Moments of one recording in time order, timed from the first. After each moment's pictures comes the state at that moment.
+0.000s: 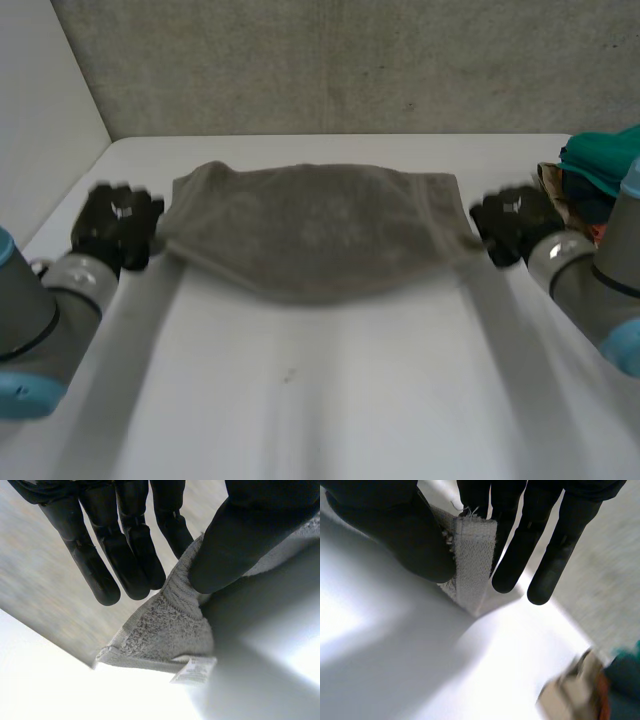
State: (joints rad) left arm 4.53 -1.84 -1.84 3.58 -1.45 3.71; right arm 1.80 -1.11 1.50 -0.09 1.38 2.56; left_hand 1.16 1.20 1.20 1.20 1.00; right_hand 1.11 1.18 1.19 1.20 1.02
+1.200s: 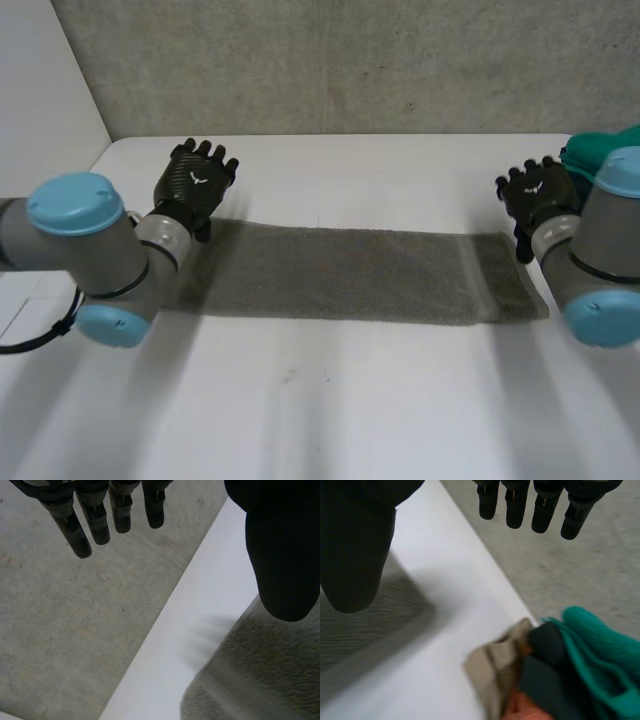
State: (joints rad) left arm 4.36 -2.18 -1.40 3.57 -1.46 3.81; right arm 1.82 -1.00 1.38 -0.16 1.59 2.46; left_hand 0.20 0.21 0.22 0.20 0.05; right_hand 0.23 0.22 0.22 0.22 0.05
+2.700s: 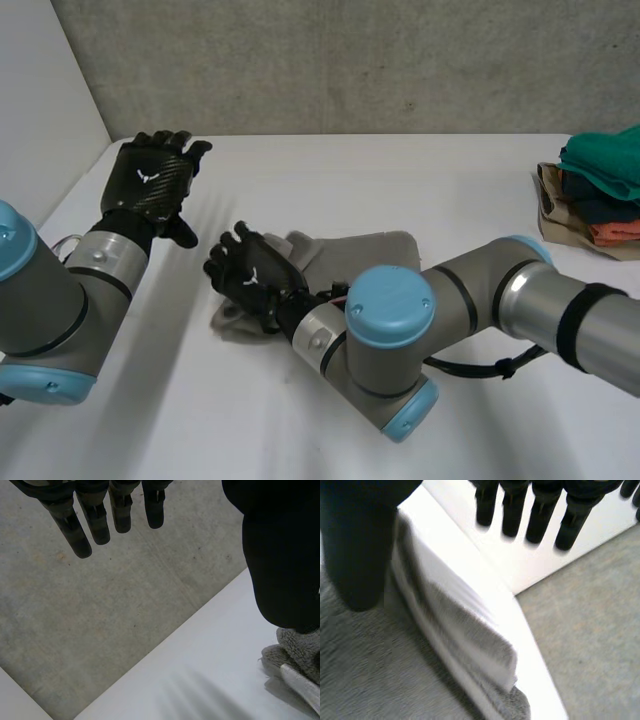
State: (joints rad) left arm 4.40 -1.83 -1.77 3.67 -1.47 3.49; right arm 2.41 -0.71 1.16 -0.40 1.28 2.43; left_hand 0.20 0.21 0.22 0.20 0.05; right_hand 0.31 0.31 0.33 0.33 0.15
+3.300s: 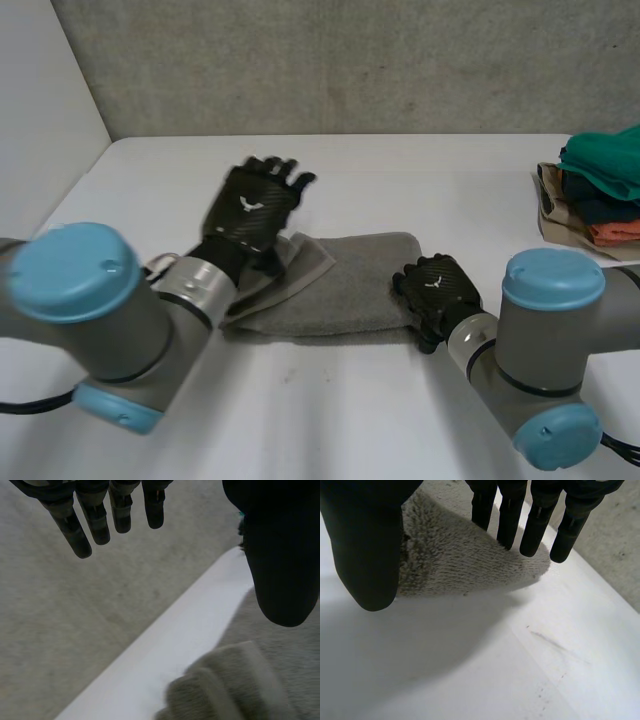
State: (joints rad) left arm 4.14 -1.97 -1.64 3.63 -1.45 3.49; right arm 2.07 -1.01 1.66 -0.27 1.51 2.65; left_hand 0.20 0.21 0.22 0.20 0.05; right_hand 0.46 0.45 0.45 0.45 0.27
